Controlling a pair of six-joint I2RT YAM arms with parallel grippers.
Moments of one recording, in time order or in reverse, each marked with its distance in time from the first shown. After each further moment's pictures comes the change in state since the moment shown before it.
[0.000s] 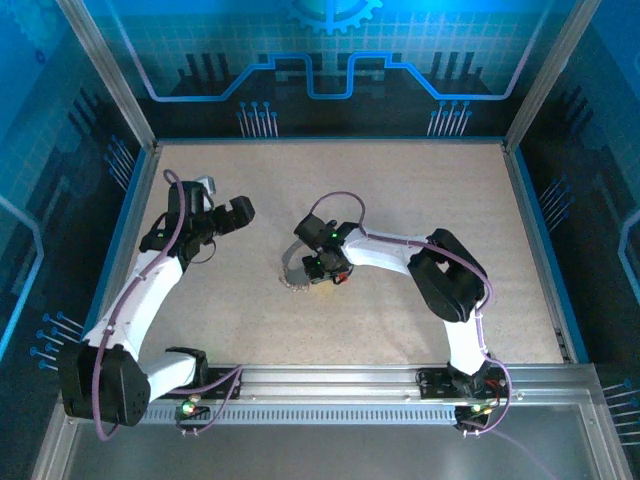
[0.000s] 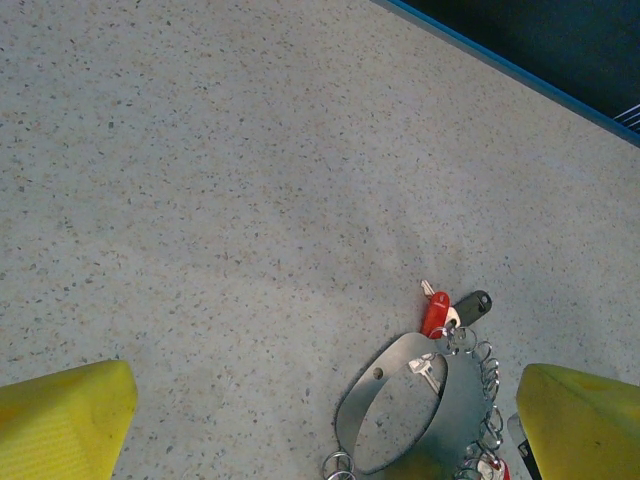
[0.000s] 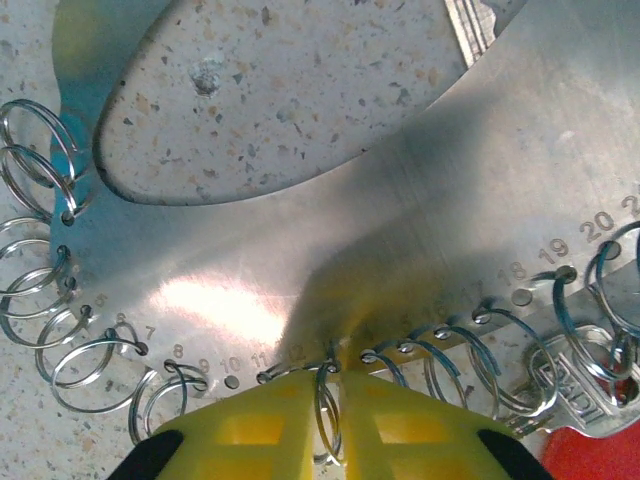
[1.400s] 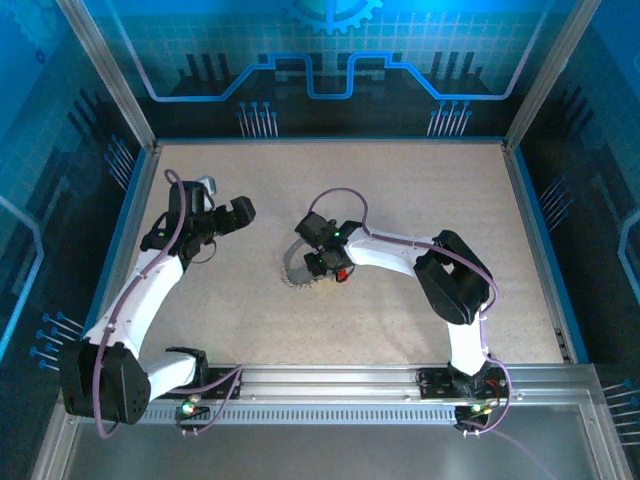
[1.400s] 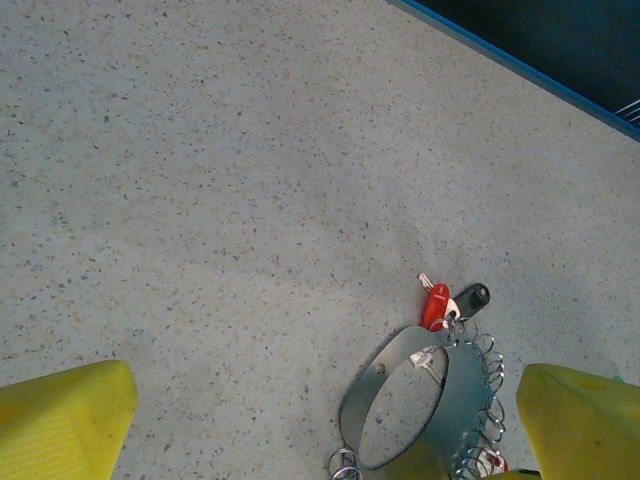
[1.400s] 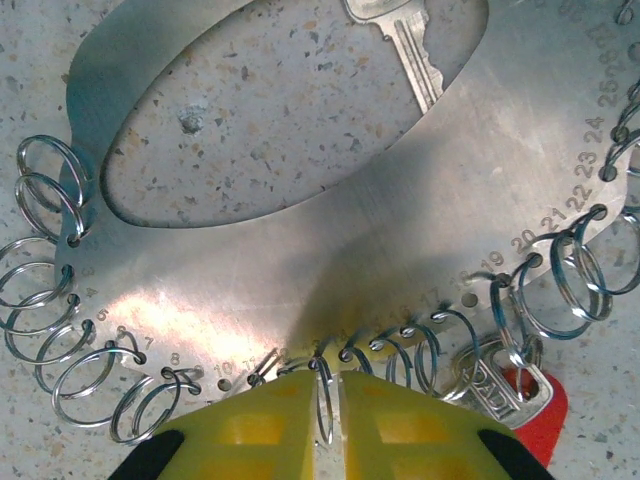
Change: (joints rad) left arm 0.000 0.010 0.000 0.000 0.011 -0.001; right arm 0.000 -0.034 -0.006 0.000 0.080 -0.061
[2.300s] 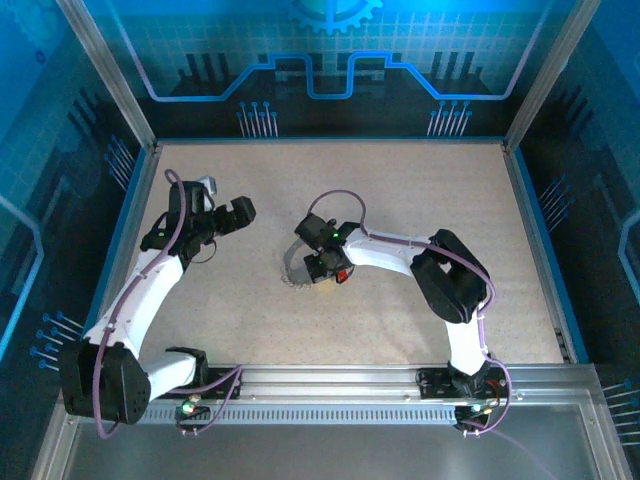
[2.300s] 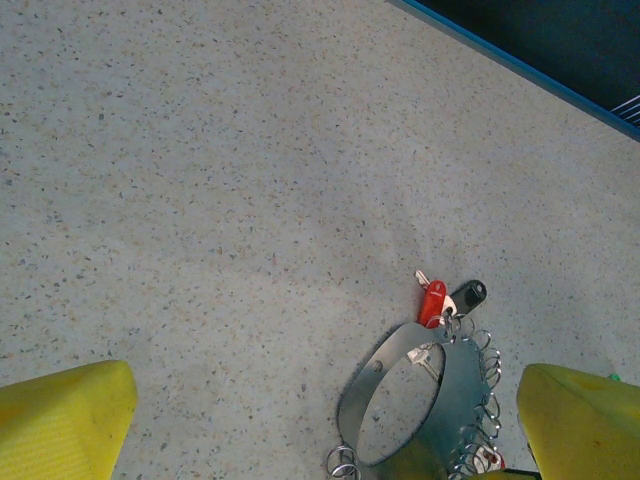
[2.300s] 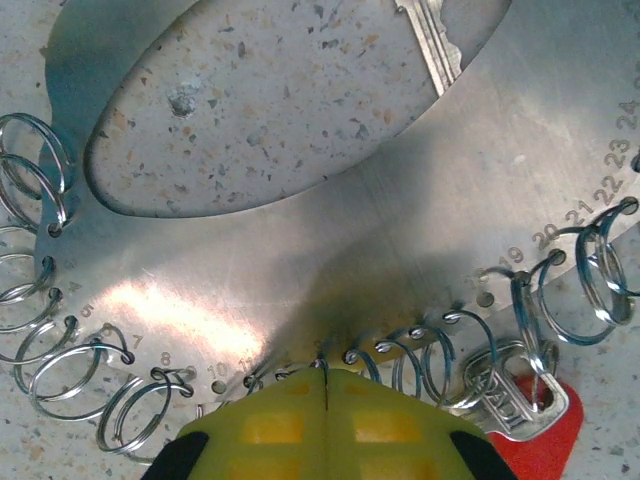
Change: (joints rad) left arm 0.000 0.000 0.000 0.000 0.010 0.001; right arm 0.000 0.014 -0.002 0.001 0.000 -0.031
